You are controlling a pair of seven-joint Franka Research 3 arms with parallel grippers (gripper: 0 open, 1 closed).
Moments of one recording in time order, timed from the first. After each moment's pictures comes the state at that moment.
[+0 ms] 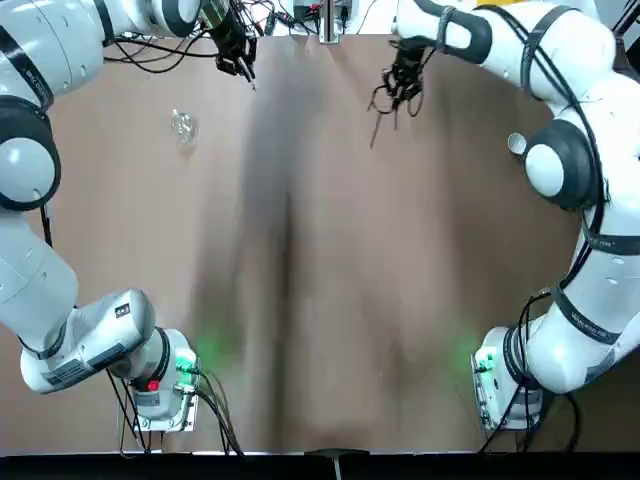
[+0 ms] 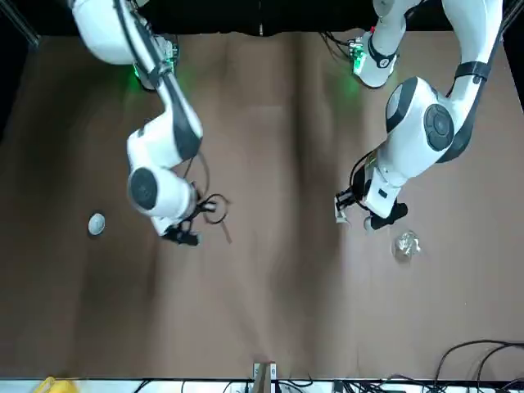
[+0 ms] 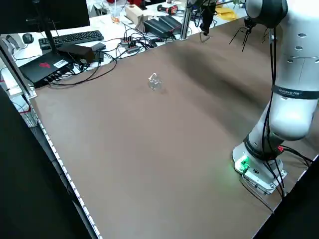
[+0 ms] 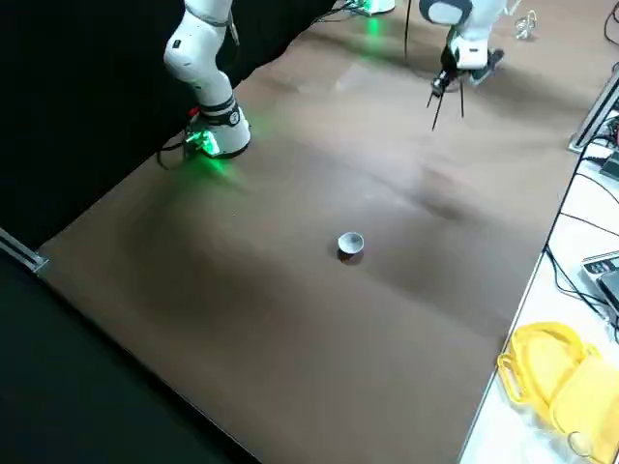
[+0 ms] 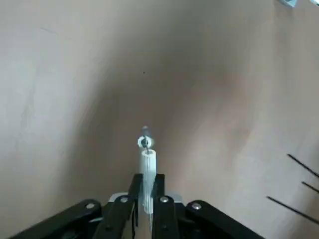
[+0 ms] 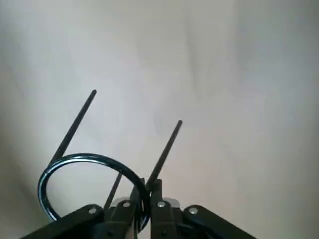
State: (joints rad) left arm 0.38 0.34 -0.84 -1.79 -0.02 2.16 -0.75; right arm 0.47 0.54 0.00 -1.50 0.27 1.89 0.54
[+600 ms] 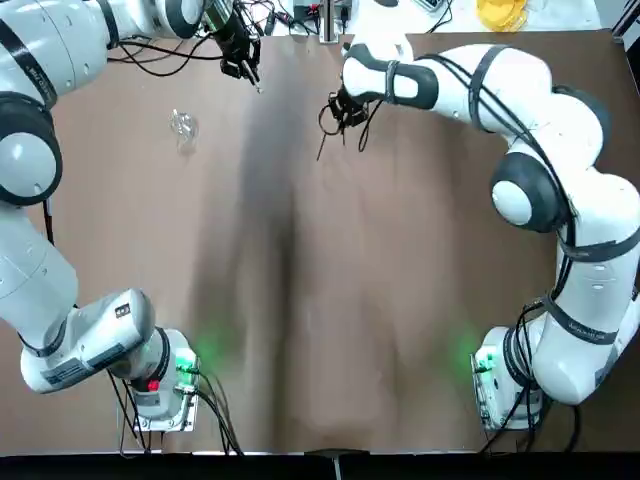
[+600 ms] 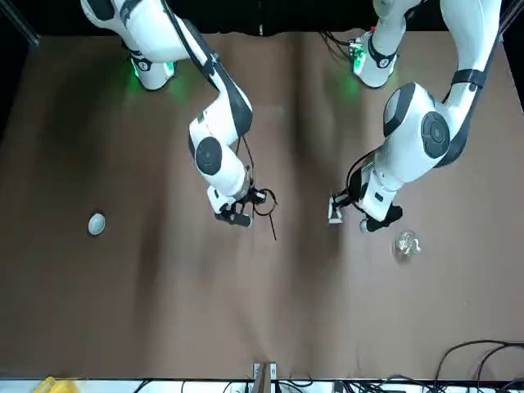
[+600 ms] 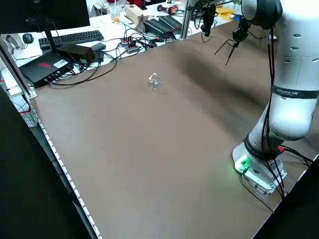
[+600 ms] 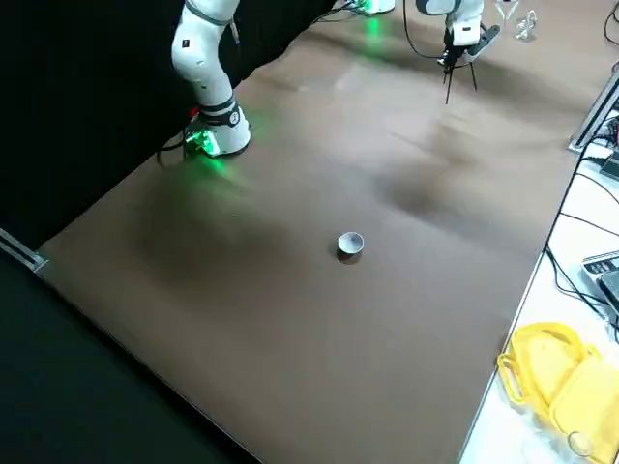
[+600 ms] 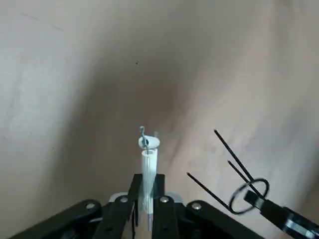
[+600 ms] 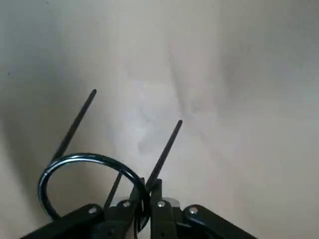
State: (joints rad) left arm 0.37 0.37 -0.85 -1.78 -0.02 2.16 -0.75; right arm 0.67 0.65 0.00 -1.49 0.34 2.23 0.72
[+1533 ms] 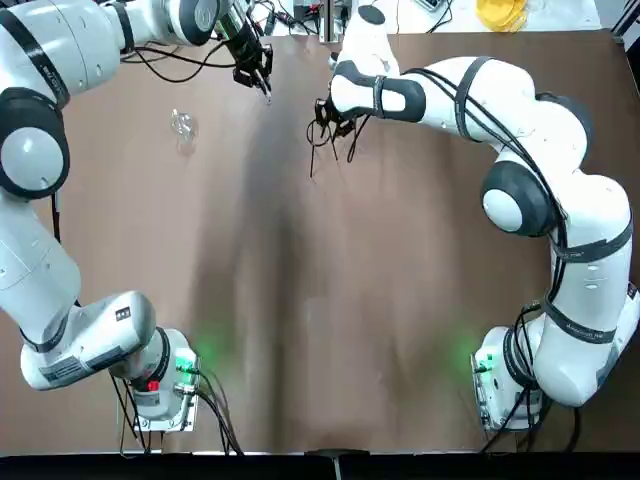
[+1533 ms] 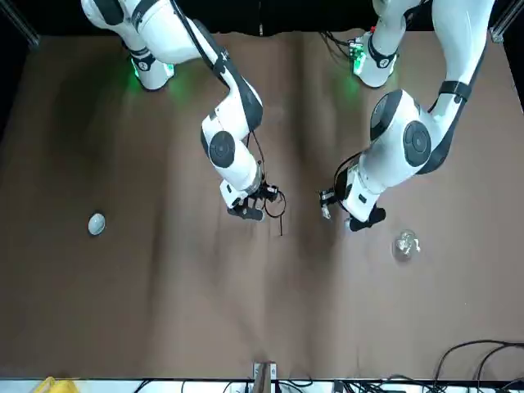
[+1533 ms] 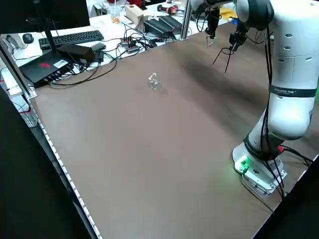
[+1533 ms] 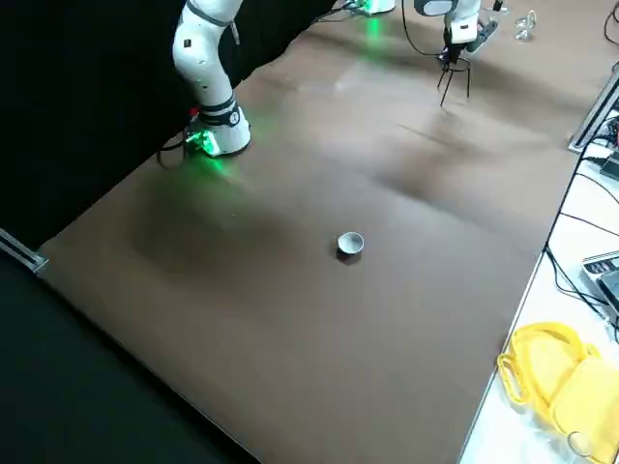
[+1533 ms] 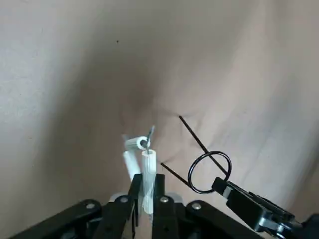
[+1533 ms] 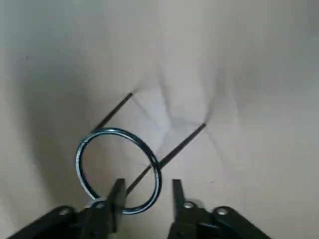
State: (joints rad) left arm 0.32 0.43 -0.85 -1.76 -0.02 2.16 -0.75; right arm 0.70 0.68 0.02 -1.45 0.35 2.27 0.74
